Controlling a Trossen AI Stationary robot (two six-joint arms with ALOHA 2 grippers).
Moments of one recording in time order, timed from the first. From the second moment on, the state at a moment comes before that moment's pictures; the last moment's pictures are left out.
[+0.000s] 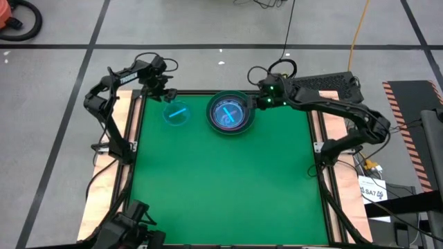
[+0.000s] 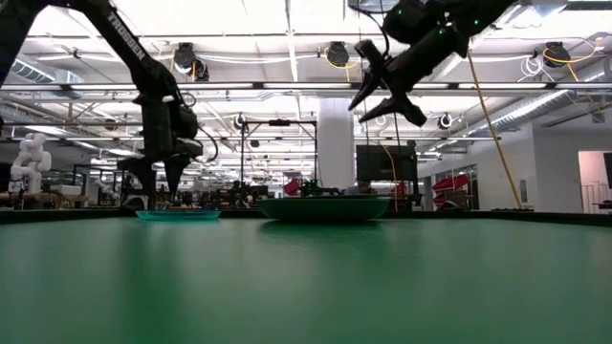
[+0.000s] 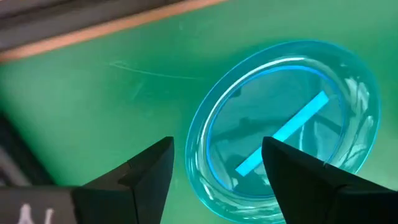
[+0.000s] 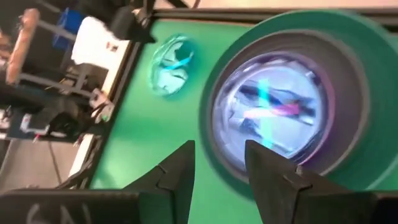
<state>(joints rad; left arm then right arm) 1.18 1.79 1.24 -0.97 0.20 -0.13 -0.56 1.39 1.03 -0.29 -0.23 0.81</state>
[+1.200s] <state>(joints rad) 1.19 1.90 1.24 -0.89 0.21 -0.08 -0.29 1.37 1.03 -0.29 -0.13 0.81</state>
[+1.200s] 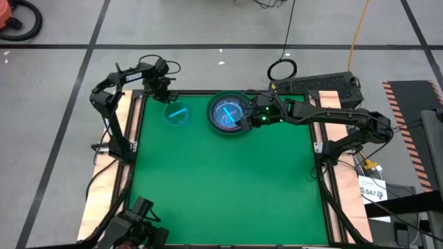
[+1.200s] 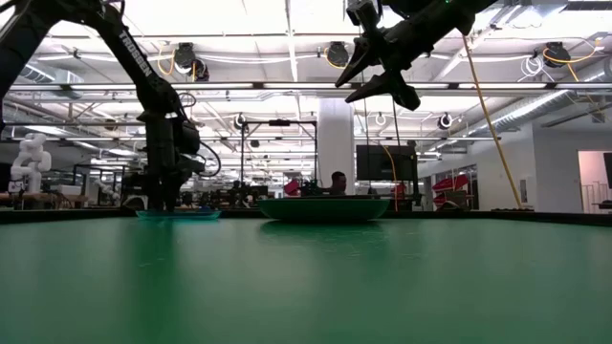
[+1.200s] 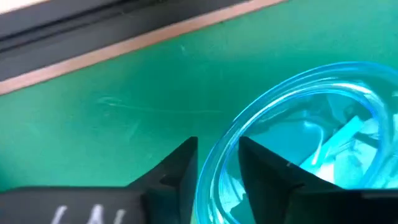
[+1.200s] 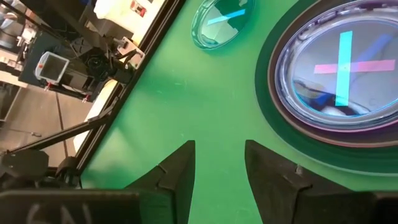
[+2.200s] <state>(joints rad) 1.14 1.80 1.24 -0.90 0.43 -0.14 -0.32 1.36 1.03 -0.30 -0.21 0.74</state>
